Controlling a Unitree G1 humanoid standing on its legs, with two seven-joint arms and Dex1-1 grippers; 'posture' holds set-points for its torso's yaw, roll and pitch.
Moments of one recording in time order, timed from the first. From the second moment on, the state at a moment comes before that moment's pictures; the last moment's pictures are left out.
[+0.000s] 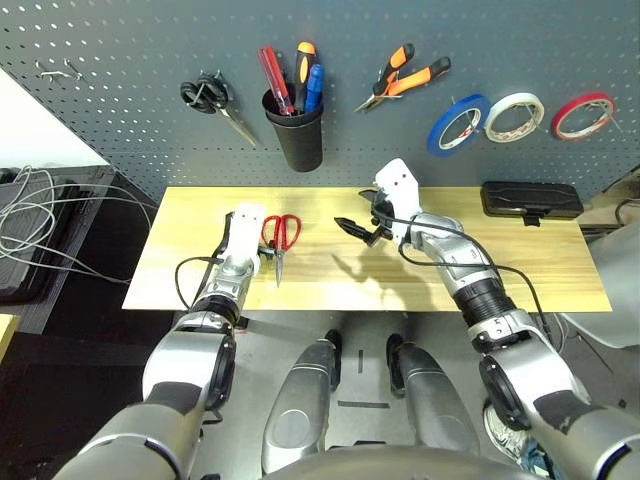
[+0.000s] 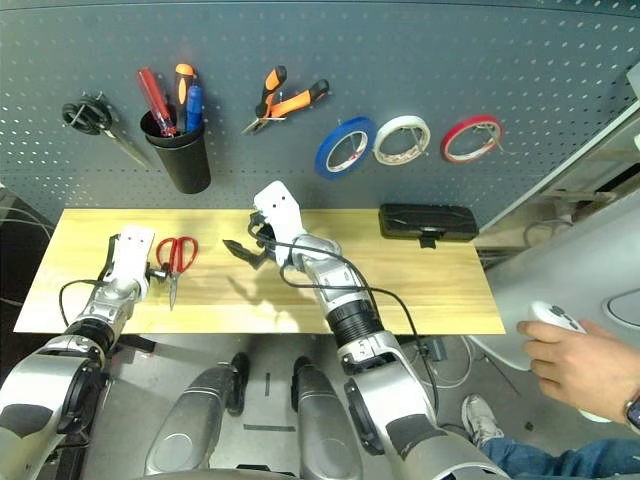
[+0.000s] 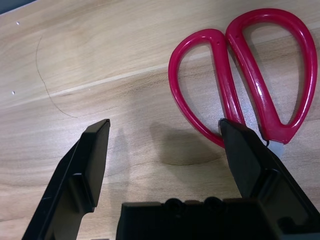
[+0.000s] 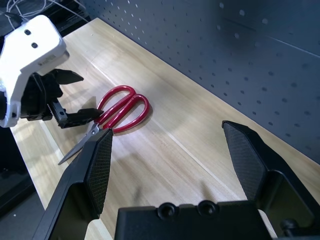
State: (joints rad) left arm -0.68 0.31 0.03 1.25 0.11 -0.03 -0.01; right arm -0.64 -0.10 0.19 0.47 0.03 0.21 0.66
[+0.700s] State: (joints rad) left arm -0.71 0.29 0.02 1.24 0.12 0.23 -0.20; right arm -0.58 -0.12 0.20 0.33 0.03 0.30 0.66
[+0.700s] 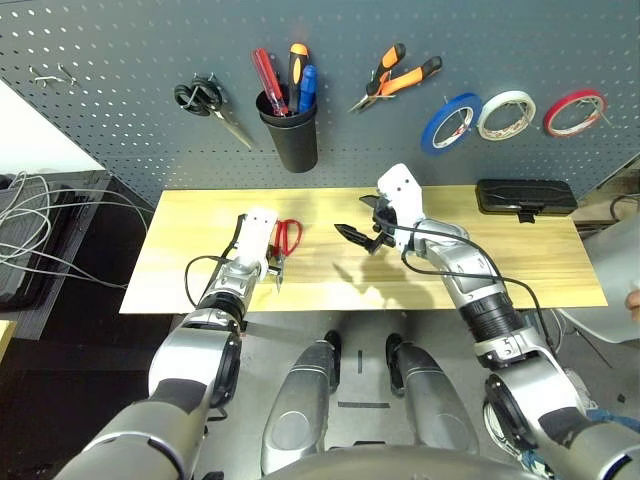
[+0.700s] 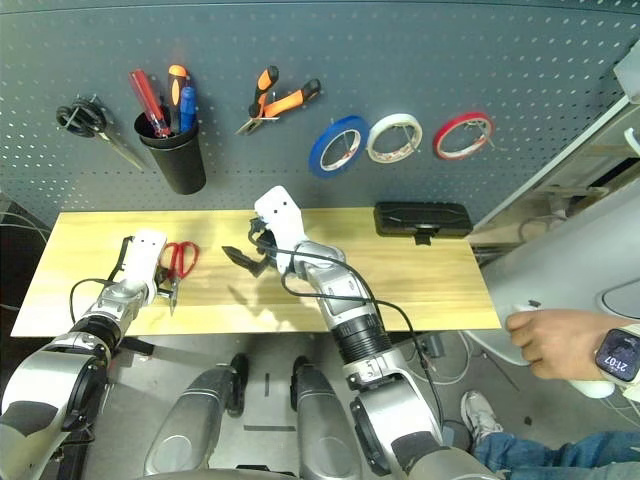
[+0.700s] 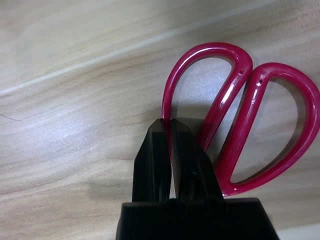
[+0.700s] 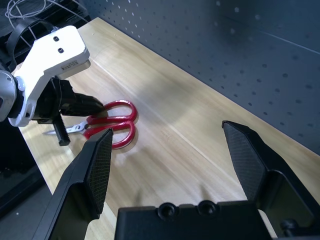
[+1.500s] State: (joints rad) left arm -0.53 0.29 0.12 1.05 0.03 -0.07 -0.11; right arm -0.63 -0.13 0.18 0.36 0.04 0.24 0.67
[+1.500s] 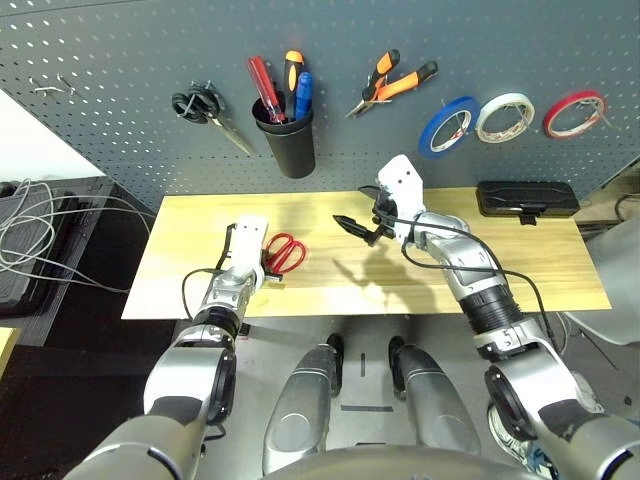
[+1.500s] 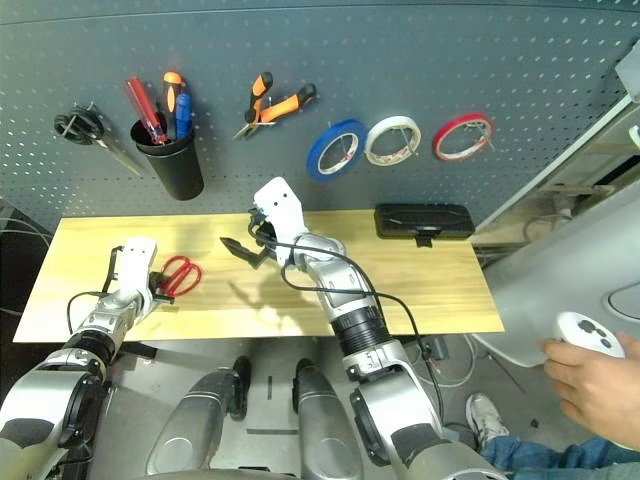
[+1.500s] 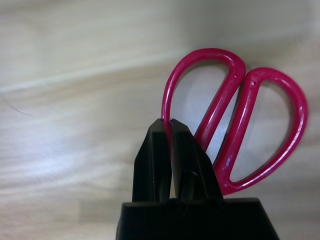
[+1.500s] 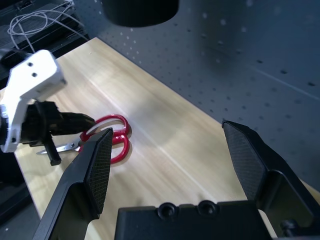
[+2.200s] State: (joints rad) left arm -0.21 0.35 0.16 0.50 0.00 -0.05 -0.08; right arm -0.63 -0.13 0.17 0.36 0.07 0.23 0.68
